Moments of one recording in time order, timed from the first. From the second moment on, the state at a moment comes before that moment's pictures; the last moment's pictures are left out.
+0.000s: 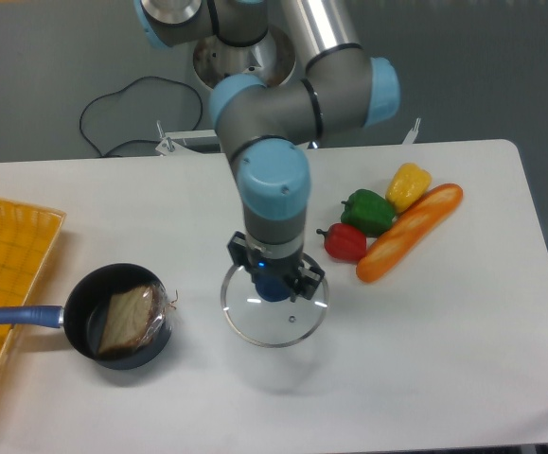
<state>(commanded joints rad) 2.32 -1.92 -1.48 -1.27 1.56 0.75</state>
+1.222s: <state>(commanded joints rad) 1.99 -1.86 -1.48 -1.31 1.65 0.44</state>
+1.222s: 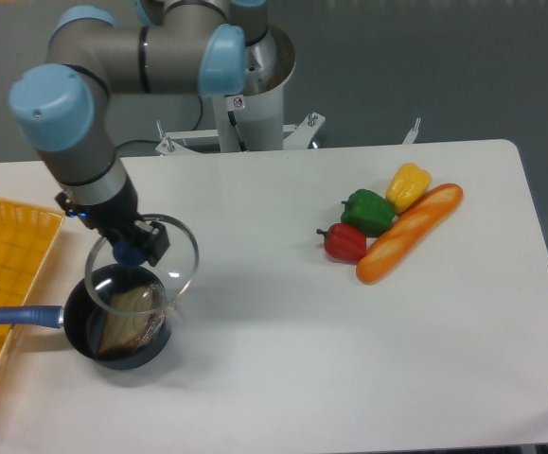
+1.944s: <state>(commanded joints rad) 1.95 -1.94 -1.44 -1.31 1.76 0.36</state>
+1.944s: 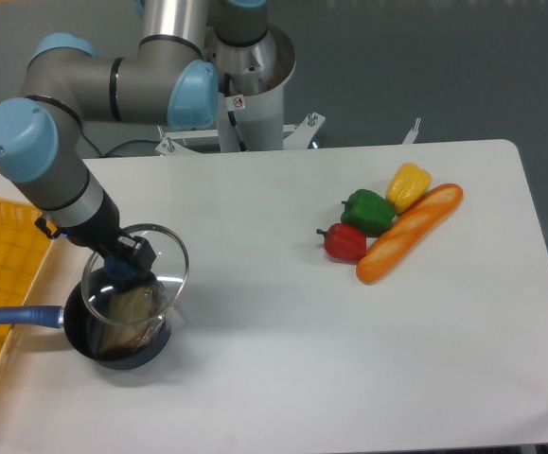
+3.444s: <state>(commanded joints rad) 1.85 -2.07 -1.38 -1.28 1.90 0.23</state>
